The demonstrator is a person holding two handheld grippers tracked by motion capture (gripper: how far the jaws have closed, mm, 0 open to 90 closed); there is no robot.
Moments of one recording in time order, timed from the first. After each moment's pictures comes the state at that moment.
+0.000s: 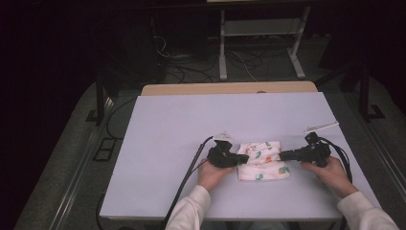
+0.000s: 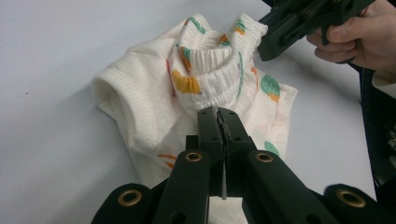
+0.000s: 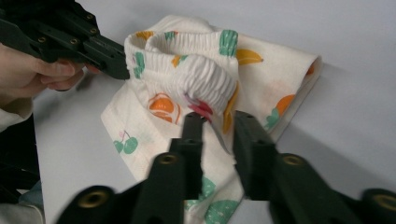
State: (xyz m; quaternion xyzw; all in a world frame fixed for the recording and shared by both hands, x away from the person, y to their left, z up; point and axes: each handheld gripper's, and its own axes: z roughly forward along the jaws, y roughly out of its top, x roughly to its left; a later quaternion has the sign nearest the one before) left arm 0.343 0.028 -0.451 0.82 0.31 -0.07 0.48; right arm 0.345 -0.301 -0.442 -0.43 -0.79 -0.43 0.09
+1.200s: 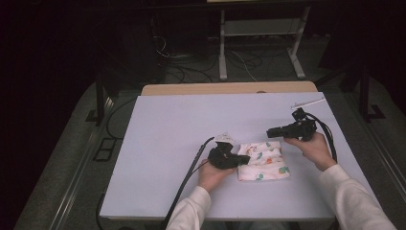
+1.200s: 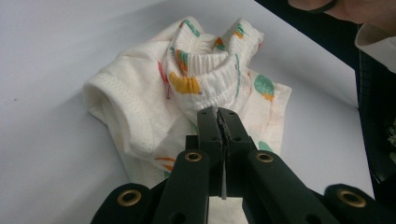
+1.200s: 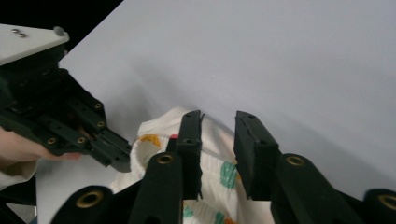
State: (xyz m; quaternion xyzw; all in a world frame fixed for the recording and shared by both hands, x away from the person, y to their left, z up) left arm 0.339 0.027 -0.450 0.82 0.30 -0.07 0.49; right arm 0.402 -0.267 -0.404 -0.41 -0.79 -0.45 0.07
